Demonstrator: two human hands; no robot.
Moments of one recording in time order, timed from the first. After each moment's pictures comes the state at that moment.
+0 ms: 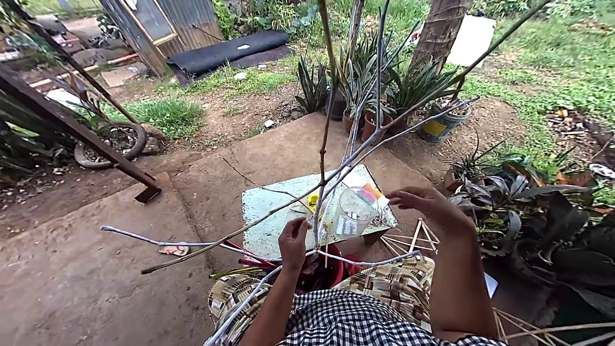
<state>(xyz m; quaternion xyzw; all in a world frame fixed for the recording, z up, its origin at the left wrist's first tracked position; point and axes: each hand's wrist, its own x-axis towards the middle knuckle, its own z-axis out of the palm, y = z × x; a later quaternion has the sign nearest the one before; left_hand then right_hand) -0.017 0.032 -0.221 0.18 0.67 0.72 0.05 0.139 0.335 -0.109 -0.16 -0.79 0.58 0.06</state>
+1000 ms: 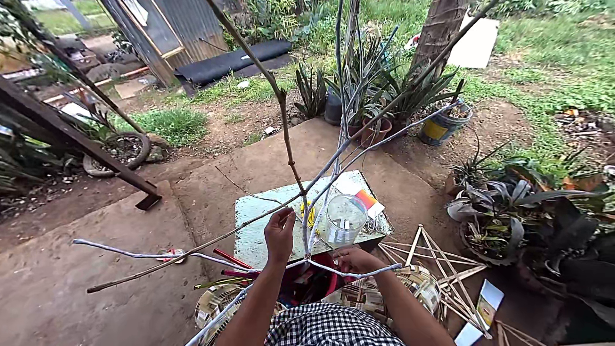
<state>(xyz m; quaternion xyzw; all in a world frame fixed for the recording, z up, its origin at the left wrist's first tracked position) -0.033 0.072 -0.182 0.18 0.71 0.69 0.02 0.107 0.268 -0.319 -0.29 -0.64 0.67 -0.24</state>
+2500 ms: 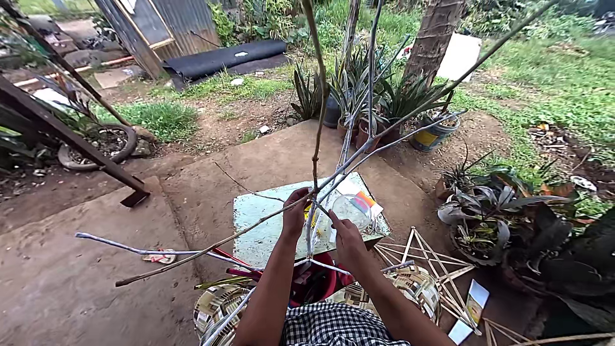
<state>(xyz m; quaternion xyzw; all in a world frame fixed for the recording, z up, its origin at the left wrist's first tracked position) -0.083 0.104 -0.193 0.21 0.52 0.81 0.18 0.081 0.179 -0.181 -0.18 -0.91 0.33 0.20</state>
